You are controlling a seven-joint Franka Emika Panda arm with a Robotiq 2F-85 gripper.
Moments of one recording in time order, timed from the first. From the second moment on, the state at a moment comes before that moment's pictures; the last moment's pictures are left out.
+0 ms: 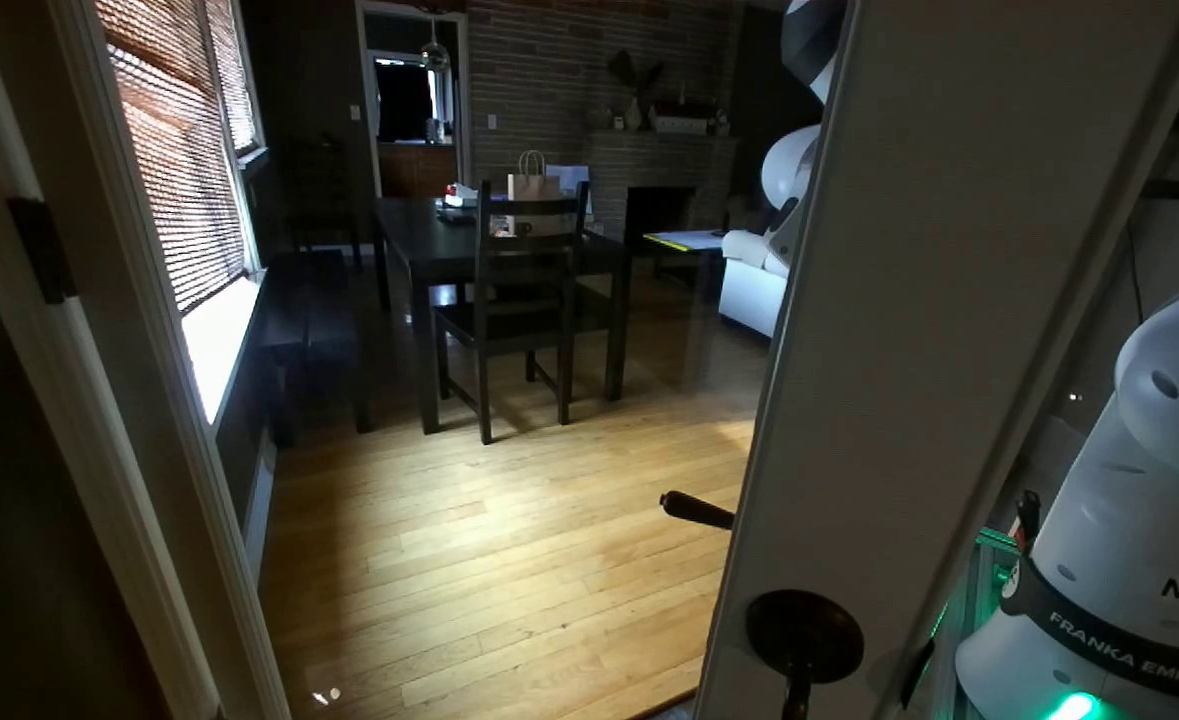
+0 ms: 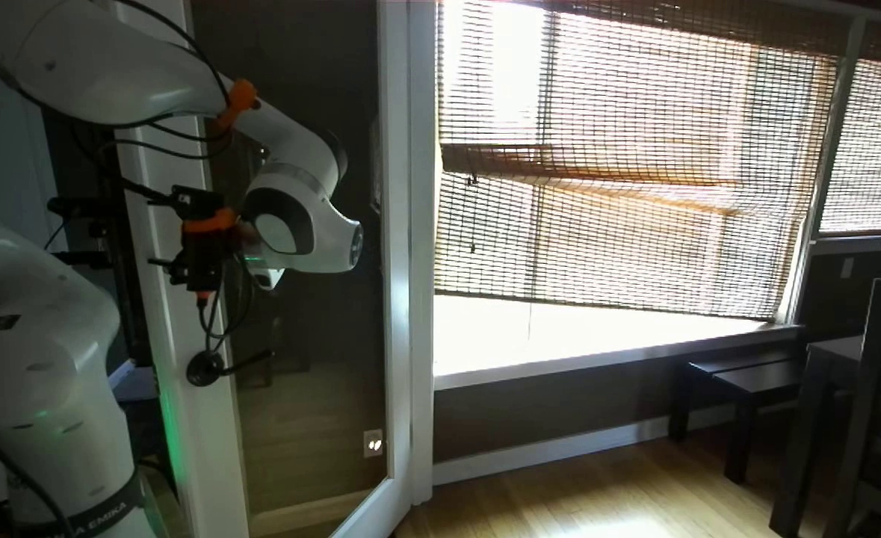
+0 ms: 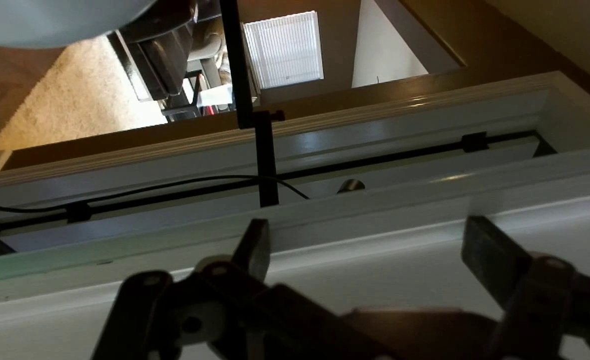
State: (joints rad) arm -0.26 -0.56 -0.06 -2.74 0.88 0.85 -0.68
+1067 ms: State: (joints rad) arm -0.19 -0.56 -0.05 -2.74 0.93 0.85 -0.70
